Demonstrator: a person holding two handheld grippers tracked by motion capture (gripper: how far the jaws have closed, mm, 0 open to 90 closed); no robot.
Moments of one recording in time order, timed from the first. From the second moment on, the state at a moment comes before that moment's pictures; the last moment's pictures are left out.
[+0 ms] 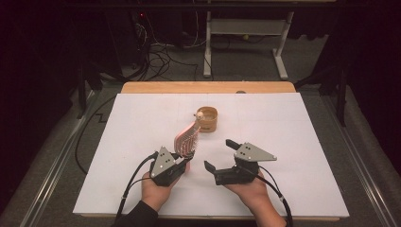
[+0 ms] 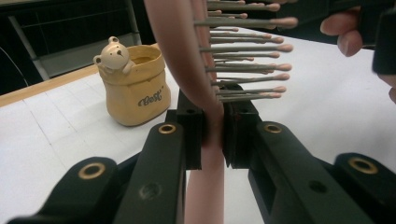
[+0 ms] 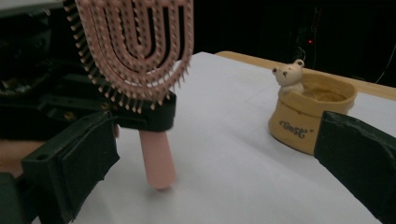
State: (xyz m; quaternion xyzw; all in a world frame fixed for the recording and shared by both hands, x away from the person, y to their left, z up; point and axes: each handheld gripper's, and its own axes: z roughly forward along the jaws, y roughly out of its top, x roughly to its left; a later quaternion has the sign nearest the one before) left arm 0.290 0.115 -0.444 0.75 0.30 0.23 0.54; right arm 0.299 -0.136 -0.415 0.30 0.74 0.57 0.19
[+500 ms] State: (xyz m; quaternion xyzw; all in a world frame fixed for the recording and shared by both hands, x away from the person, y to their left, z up) left arm 0.289 0.108 -0.444 0.75 0.30 0.23 0.54; right arm 0.300 -0.099 -0.393 0.28 0.74 0.58 0.18
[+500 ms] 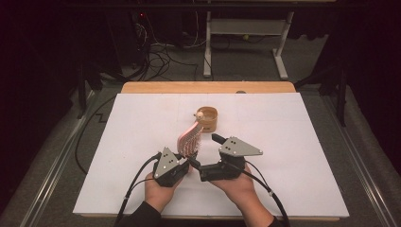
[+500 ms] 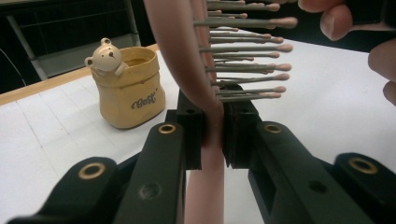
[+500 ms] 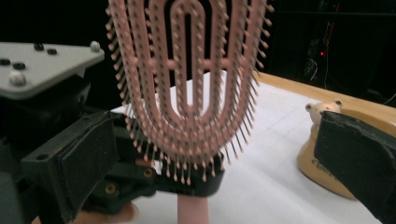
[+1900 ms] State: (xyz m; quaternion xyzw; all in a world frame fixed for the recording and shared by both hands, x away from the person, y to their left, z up) left arm 0.286 0.104 -0.446 0.75 0.30 0.24 0.54; right arm 0.311 -0.065 -0.379 0.28 0.73 0.60 0.18
